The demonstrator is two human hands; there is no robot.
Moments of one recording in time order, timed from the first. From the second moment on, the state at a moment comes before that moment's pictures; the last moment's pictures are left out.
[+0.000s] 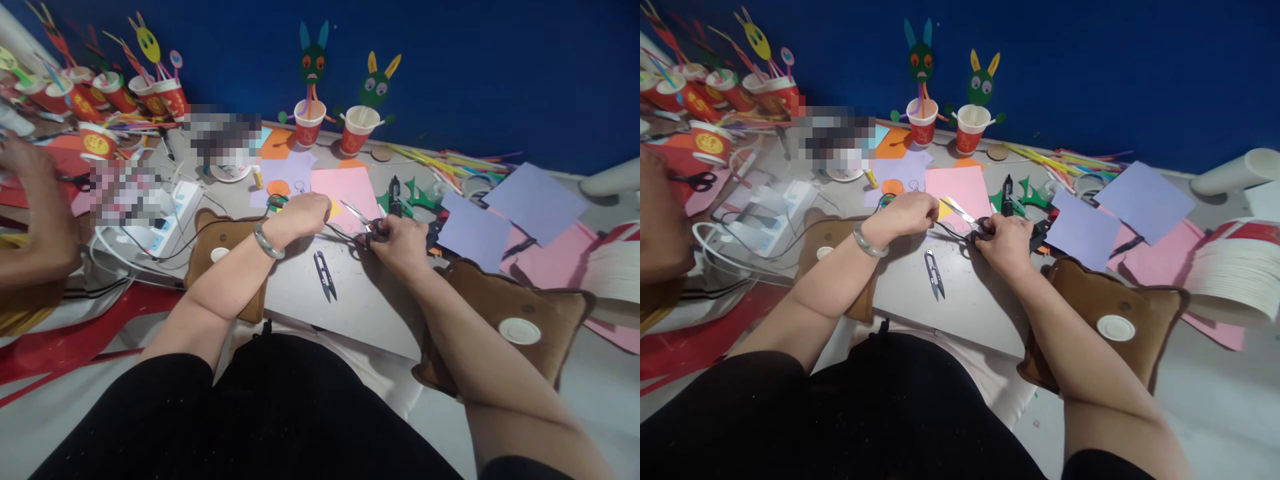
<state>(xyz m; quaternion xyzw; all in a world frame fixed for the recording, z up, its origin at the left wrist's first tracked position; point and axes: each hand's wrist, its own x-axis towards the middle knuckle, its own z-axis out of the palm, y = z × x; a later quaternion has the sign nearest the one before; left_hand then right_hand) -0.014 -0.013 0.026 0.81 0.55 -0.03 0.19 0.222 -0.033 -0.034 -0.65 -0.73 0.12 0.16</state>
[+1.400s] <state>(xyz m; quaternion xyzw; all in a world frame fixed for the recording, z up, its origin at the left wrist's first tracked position) 0.025 -0.027 0.004 0.64 0.43 0.35 0.53 0.212 -0.042 -0.020 -0.47 -0.49 0.57 0.46</state>
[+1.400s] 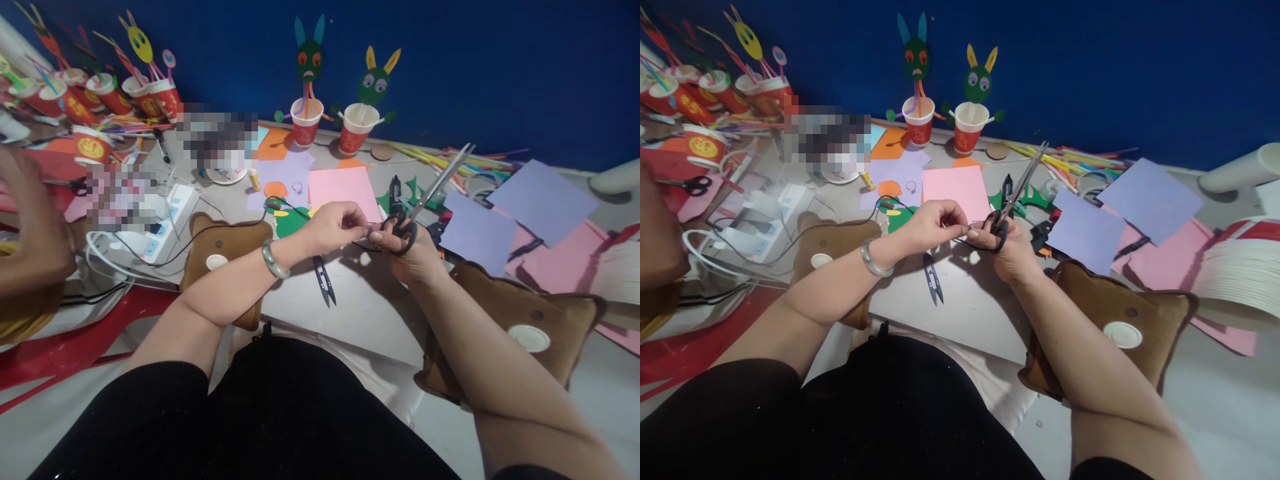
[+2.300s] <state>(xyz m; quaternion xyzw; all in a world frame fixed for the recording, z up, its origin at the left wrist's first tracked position) 0.025 -0.033 0.030 0.54 0.46 0.29 0.64 0.212 -0.045 -0.021 -0.48 -0.49 0.51 0.52</state>
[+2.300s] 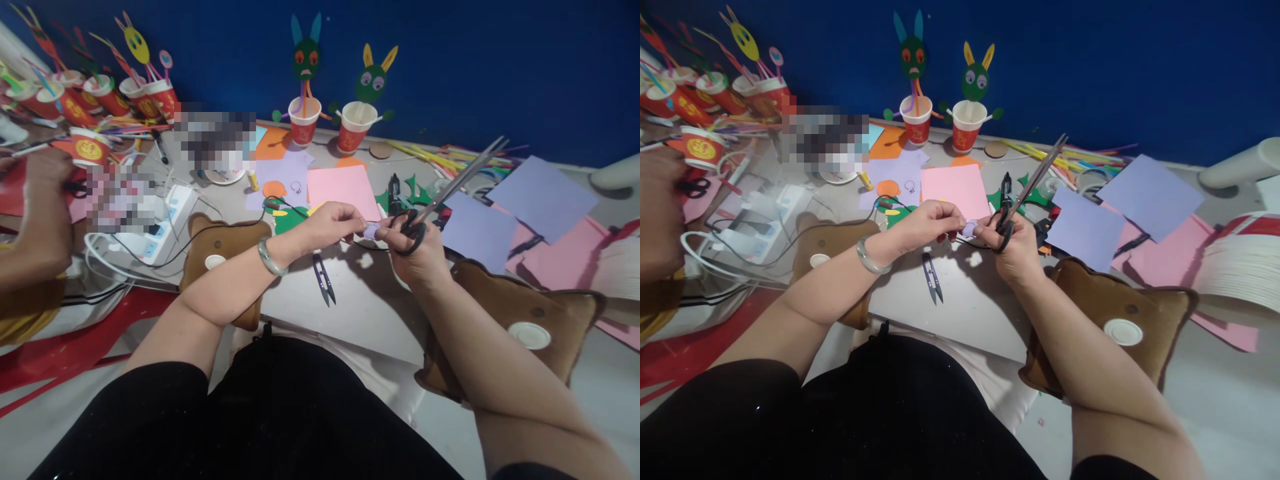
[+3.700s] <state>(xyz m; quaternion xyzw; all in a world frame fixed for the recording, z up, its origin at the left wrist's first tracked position) 0.021 -0.028 0.009 0.41 0.34 0.59 0.61 0.212 -0.058 -0.004 -0.47 -0.67 0.52 0.25</state>
